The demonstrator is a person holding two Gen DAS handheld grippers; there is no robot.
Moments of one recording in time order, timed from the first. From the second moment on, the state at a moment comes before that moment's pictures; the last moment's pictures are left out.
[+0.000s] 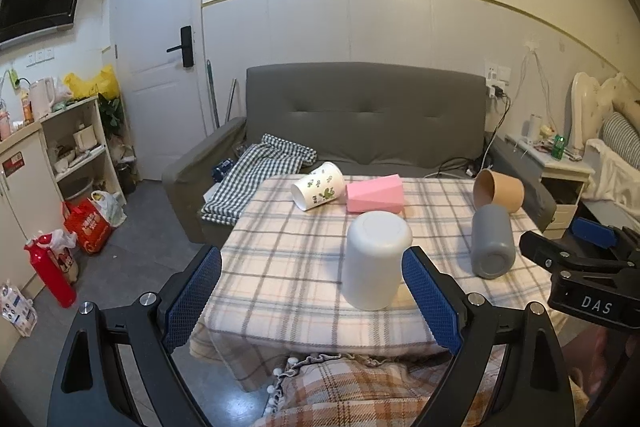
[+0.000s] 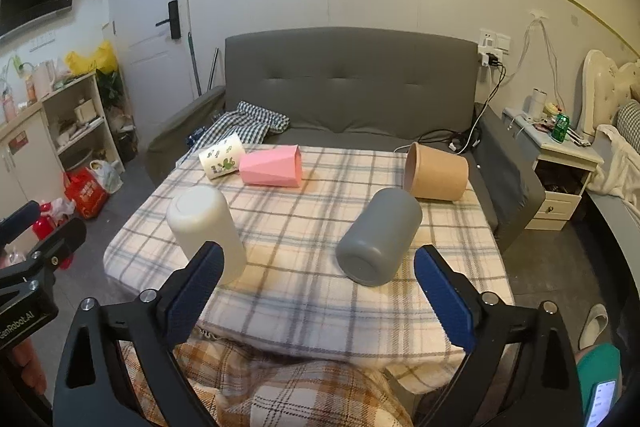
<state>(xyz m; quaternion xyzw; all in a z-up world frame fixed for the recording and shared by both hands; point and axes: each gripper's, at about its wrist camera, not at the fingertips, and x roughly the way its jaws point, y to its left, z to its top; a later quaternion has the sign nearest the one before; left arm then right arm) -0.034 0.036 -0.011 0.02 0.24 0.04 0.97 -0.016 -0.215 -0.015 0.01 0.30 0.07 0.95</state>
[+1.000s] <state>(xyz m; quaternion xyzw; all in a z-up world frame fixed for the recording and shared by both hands) -0.030 0.037 -0.022 0.03 0.26 0.06 0.96 -0.016 -0.214 -0.024 0.01 0.31 0.06 0.95</state>
